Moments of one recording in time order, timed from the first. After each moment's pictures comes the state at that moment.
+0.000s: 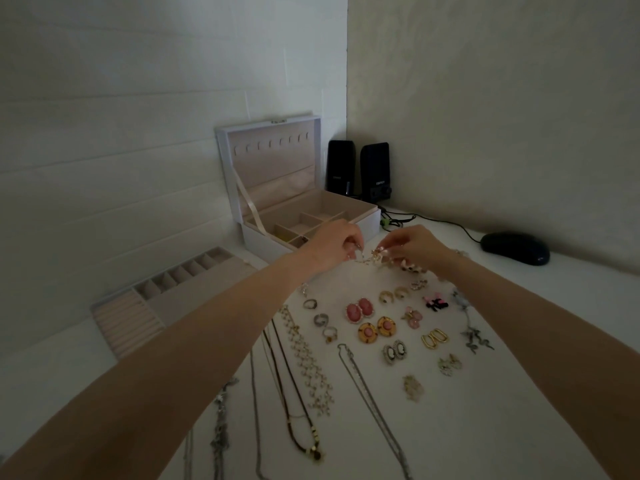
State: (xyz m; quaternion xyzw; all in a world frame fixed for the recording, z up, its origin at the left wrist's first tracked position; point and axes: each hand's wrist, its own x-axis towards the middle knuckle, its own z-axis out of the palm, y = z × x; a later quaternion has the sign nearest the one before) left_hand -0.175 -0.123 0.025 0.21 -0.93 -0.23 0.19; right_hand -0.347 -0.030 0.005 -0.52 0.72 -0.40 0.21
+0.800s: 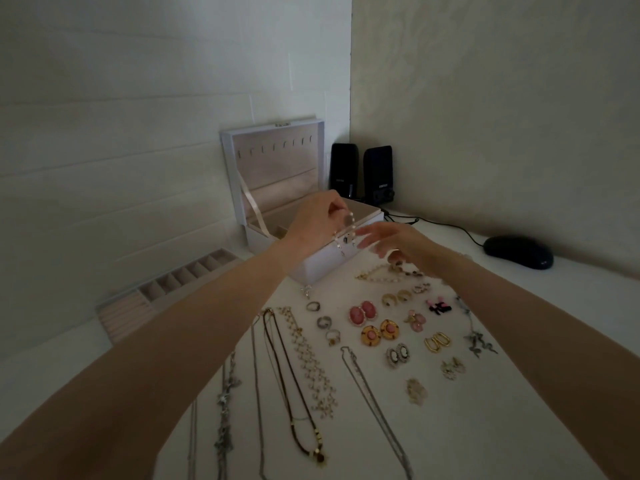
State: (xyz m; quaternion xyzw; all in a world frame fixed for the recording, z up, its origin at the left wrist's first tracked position) left_hand -0.165 -0.138 0.050 0.26 -0.86 -0.21 0.37; right_hand -0.325 -0.034 0.024 -0.54 0.64 -0.42 0.34
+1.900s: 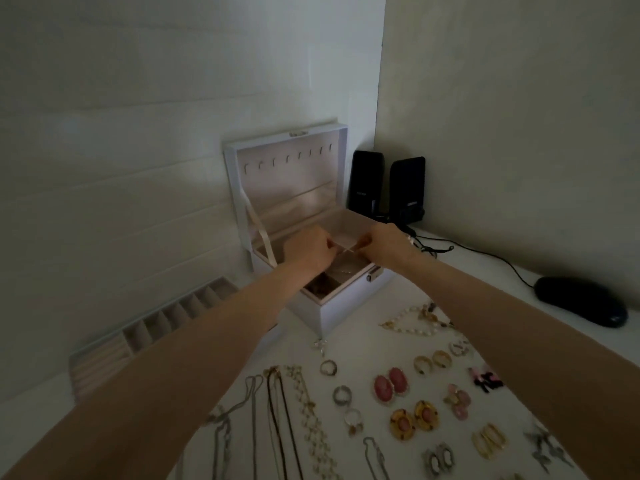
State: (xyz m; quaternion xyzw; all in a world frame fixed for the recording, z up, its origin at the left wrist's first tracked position) left_hand -0.183 -0.232 0.020 0.43 -0.87 -0.11 0.20; right_hand -0.321 -0.162 0.030 -0.57 0.78 -0.25 0.08
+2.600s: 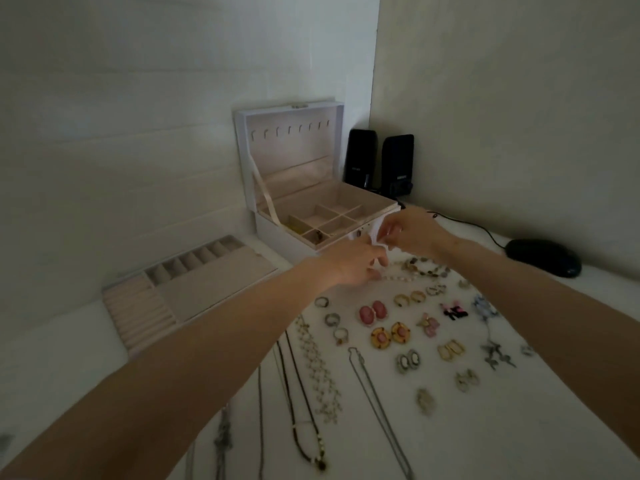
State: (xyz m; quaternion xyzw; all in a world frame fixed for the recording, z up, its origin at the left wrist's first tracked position) left_hand -0.181 -0.121 0.009 0.22 -0.97 -0.08 0.02; right_hand -0.323 -0.062 0.036 -0.63 0.75 -0.19 0.04
